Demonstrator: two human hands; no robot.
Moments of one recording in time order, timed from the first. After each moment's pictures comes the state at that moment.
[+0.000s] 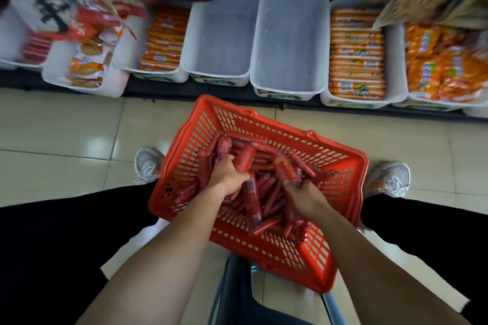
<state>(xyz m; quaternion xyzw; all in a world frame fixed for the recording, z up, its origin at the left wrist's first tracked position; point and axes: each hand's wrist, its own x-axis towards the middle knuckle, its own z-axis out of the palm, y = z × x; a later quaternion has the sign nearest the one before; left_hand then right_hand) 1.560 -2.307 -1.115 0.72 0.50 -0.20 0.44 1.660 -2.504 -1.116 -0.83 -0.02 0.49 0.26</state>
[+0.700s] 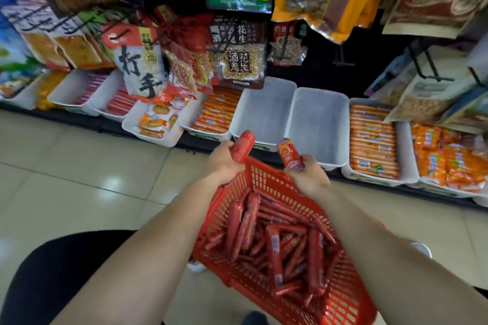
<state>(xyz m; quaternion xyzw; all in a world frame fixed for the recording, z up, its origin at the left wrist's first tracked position) 1.569 -2.178 -0.967 0.79 0.46 -0.01 0.40 1.714 -2.355 -0.985 -0.86 -0.17 0.34 0.33</state>
